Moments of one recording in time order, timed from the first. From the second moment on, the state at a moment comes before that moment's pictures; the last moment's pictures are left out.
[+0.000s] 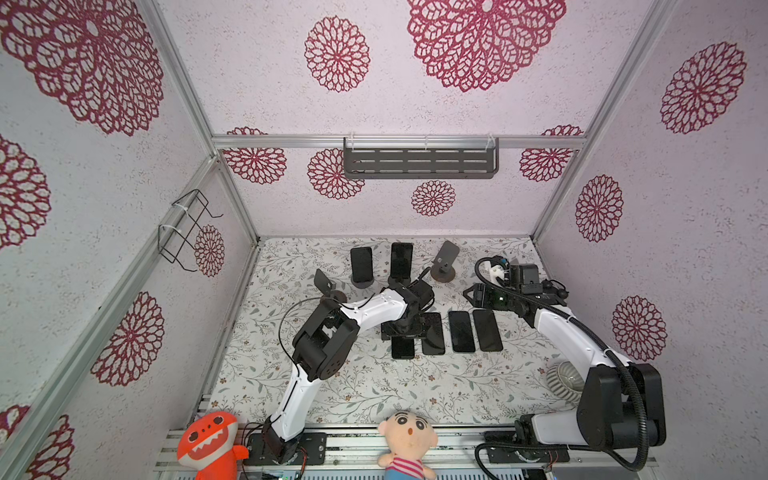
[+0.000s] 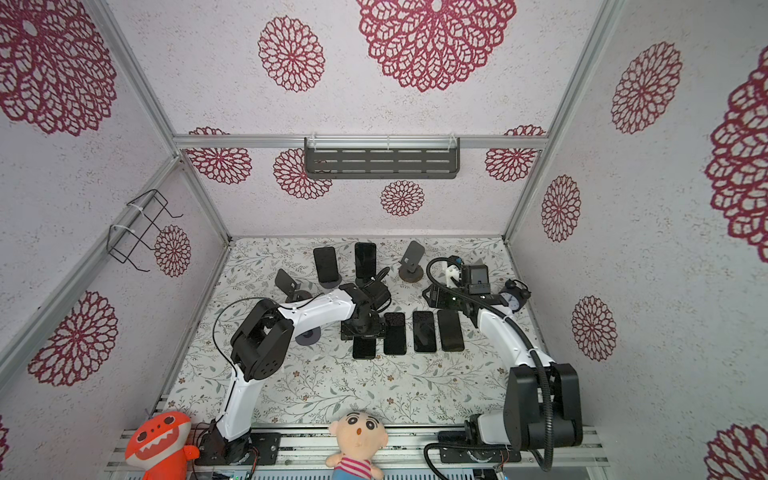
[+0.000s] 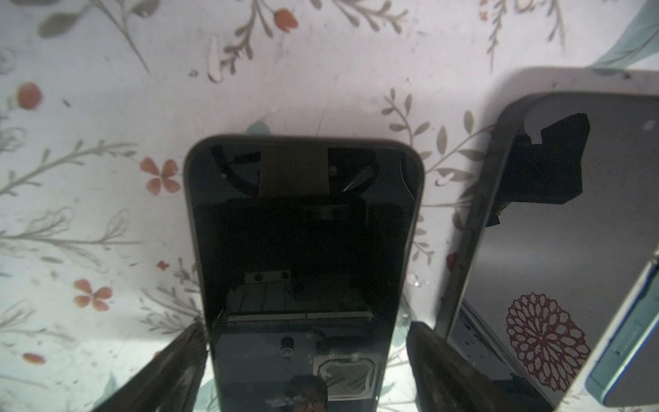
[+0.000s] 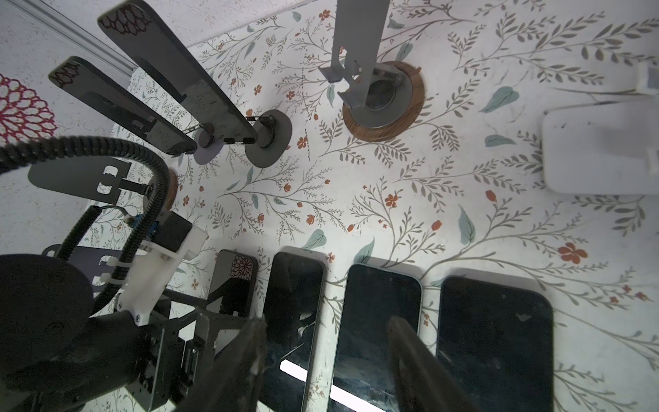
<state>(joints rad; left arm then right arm) -0.81 2.18 1.65 -0.91 -0.04 -0.84 0.11 1.37 0.94 -0.35 -0.41 0.23</state>
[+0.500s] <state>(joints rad) -0.82 1.95 1.60 -0.98 -0.20 -0.75 0.11 1.37 0.94 -0.36 -0.40 0.23</state>
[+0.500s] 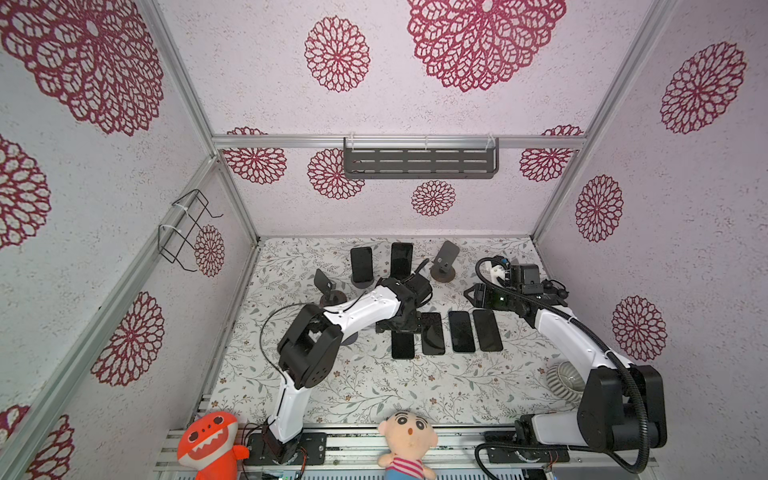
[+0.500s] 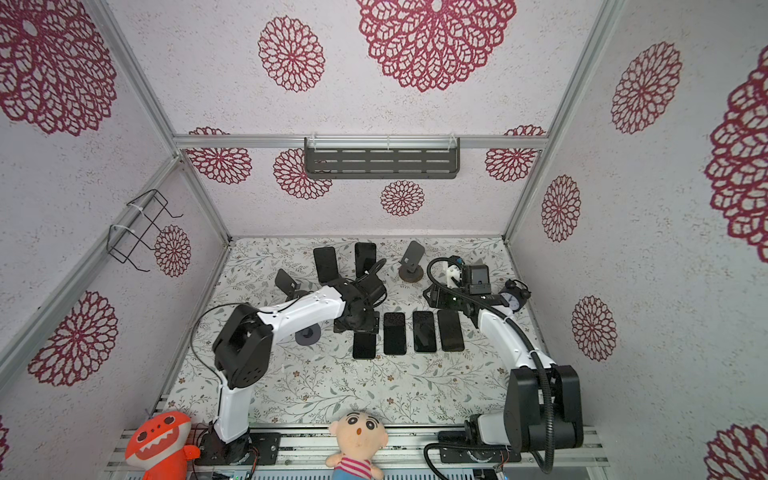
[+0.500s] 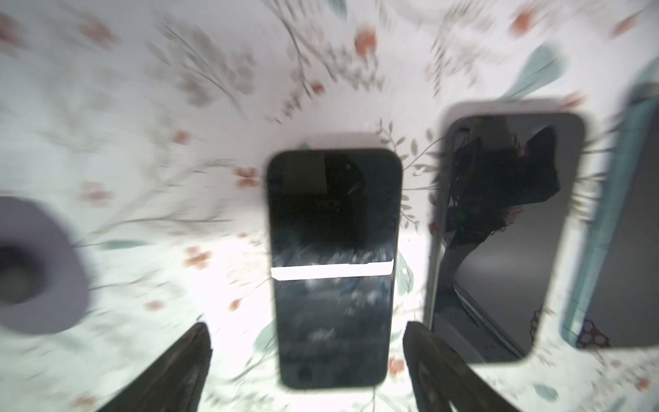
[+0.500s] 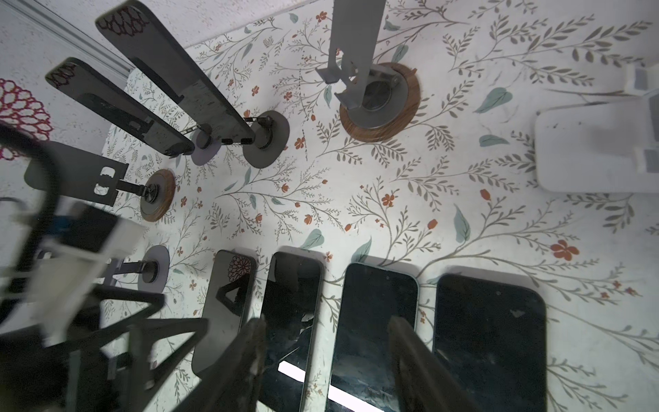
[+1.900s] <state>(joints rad) -0.42 1.60 1.24 -0.92 -0.19 -0.55 0.11 1.36 0.94 -0.38 -0.36 0.21</state>
